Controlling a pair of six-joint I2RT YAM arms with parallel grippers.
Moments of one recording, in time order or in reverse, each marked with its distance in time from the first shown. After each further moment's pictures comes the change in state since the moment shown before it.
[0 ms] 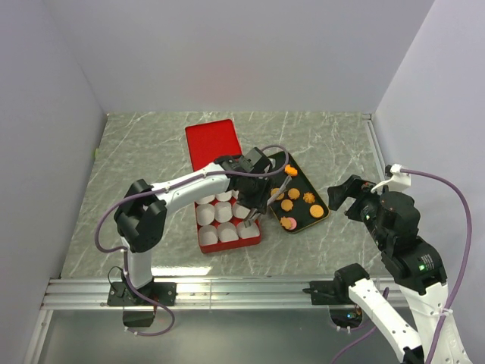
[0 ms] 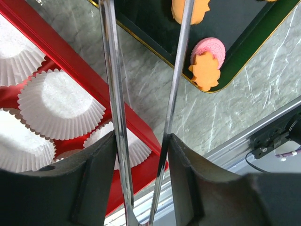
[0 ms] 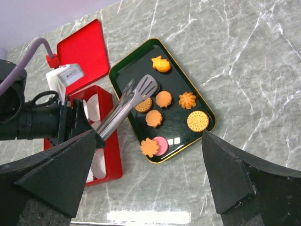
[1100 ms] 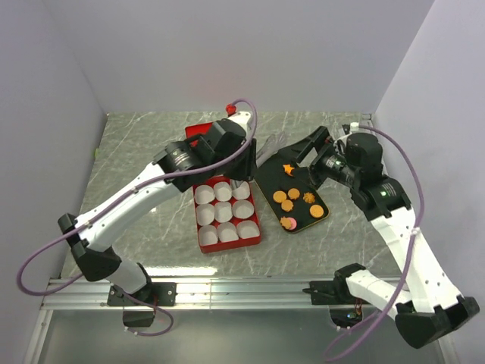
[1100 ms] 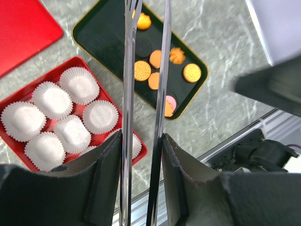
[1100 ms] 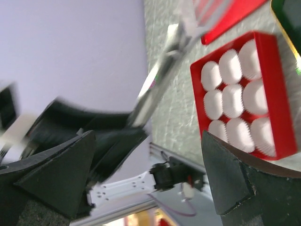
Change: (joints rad) left arm -0.061 -0.347 0.247 -0.159 -0.322 -0.021; right arm 0.000 0.455 0.170 0.280 -0.583 0.618
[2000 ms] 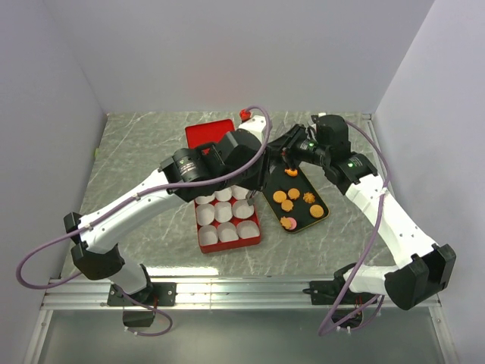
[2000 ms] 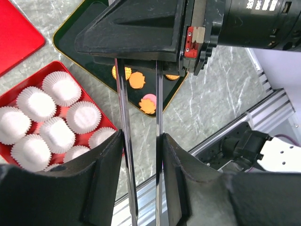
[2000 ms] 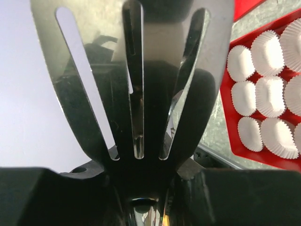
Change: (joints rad) left arm -0.159 0.026 0.117 -0.053 -0.118 -0.024; right arm 0.072 0.281 0.061 0.174 -0.100 0.140
